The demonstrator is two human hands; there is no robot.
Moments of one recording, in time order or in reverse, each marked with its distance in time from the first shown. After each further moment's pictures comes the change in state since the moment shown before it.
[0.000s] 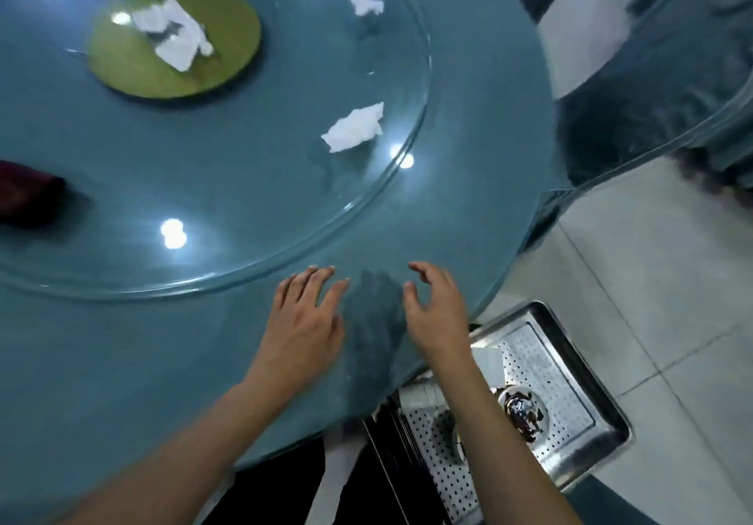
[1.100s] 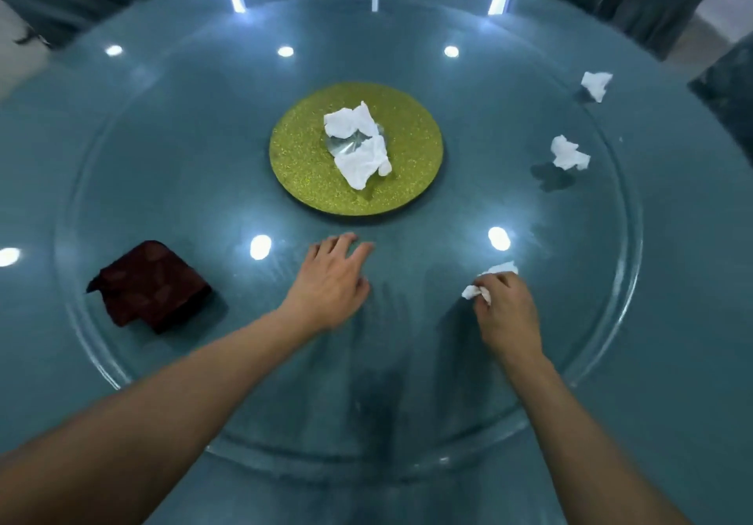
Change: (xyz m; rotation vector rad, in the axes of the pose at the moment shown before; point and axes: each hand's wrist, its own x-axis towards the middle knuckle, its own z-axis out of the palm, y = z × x) left_hand 0.238 -0.298 -0.085 0.074 -0.019 -0.281; right_hand 0.323 -0.151 0.169 -0.415 -0.118 -0.407
